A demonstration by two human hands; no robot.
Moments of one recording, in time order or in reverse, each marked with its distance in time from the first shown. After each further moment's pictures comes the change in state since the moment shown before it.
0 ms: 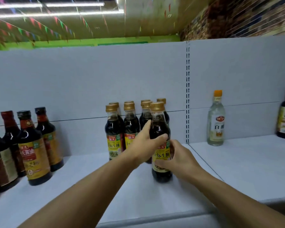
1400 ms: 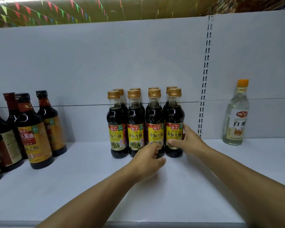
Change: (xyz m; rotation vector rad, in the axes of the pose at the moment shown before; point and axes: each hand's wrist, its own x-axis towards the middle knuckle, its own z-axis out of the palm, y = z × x) left_hand 0.005 -0.075 0.019 0.478 0.006 -0.204; right_hand 0.099 0.051 -0.011 0.098 -0.103 0.012
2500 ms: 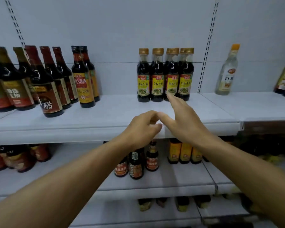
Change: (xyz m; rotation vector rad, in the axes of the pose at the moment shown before) left_hand -0.232 -0.037 -0.060 -0.095 0.037 0.135; right_hand -0.273 -0.143 0.129 -0.461 0.131 -0.225
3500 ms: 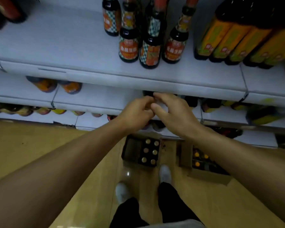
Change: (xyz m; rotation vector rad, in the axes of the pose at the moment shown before) left_hand -0.174 -0.198 0.164 -0.268 -0.202 -0.488; right_hand -0.180 0.082 0.233 0.127 -0.576 0.140
